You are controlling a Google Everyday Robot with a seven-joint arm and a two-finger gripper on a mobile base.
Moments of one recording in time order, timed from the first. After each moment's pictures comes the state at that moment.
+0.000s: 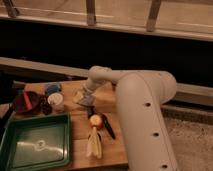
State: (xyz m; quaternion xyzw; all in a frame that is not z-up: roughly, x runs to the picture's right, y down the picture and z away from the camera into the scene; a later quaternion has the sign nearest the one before) arm -0.136 0.045 0.925 -0.36 -0.16 0.41 0.82
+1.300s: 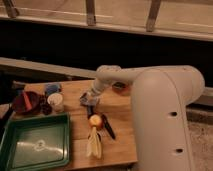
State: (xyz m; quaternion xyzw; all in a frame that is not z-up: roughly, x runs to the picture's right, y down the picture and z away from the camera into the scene) arm -0.065 0.044 0.878 -0.32 -0.10 0.41 0.85
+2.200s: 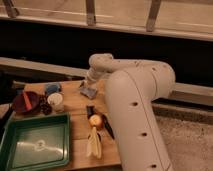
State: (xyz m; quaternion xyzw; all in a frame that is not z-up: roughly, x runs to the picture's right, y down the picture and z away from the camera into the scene) arm -0.108 -0.026 0.929 -0.30 -0.10 0.37 0.87
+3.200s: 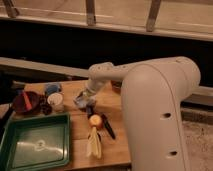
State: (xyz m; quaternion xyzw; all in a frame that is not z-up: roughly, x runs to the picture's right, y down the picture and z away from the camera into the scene) arm -0.089 0.033 0.863 -0.30 -0.09 0.37 0.87
